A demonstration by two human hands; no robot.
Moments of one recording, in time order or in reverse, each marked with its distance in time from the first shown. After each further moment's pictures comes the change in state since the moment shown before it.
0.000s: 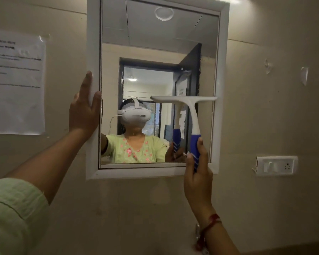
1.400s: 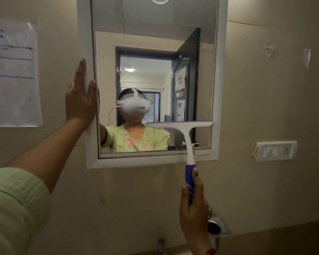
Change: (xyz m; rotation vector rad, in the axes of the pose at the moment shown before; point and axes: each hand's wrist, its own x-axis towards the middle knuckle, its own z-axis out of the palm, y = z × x) left_hand 0.002 -0.010 0.005 -0.023 0.014 0.021; right_hand -0.096 0.013 -0.006 -0.036 -0.028 0.138
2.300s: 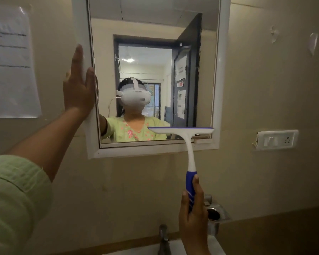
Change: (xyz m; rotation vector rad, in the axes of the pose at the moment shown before) left_hand 0.000 -0.006 0.003 -0.017 0.007 0.036; right_hand -0.044 0.005 -0.002 -0.002 -0.023 0.112
